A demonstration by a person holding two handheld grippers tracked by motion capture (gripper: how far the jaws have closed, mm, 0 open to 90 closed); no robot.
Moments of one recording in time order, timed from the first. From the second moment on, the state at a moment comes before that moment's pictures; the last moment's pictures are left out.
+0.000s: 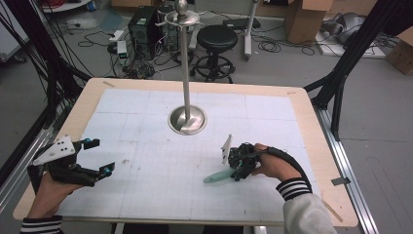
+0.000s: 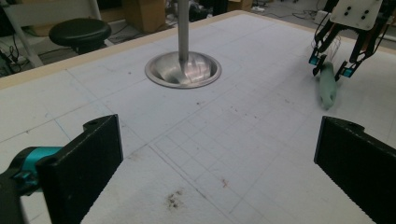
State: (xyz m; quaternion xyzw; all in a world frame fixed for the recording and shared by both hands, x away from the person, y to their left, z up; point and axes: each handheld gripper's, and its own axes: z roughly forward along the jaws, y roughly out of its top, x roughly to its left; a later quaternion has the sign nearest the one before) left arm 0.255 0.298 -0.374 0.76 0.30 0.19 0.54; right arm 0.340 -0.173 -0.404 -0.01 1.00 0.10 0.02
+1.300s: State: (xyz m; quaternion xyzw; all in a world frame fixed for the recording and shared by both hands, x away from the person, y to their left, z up) left arm 0.256 0.296 -0.375 0.76 0.30 0.19 0.54; right arm 0.344 -0.200 -0.359 0.01 0.97 0.23 -0.01
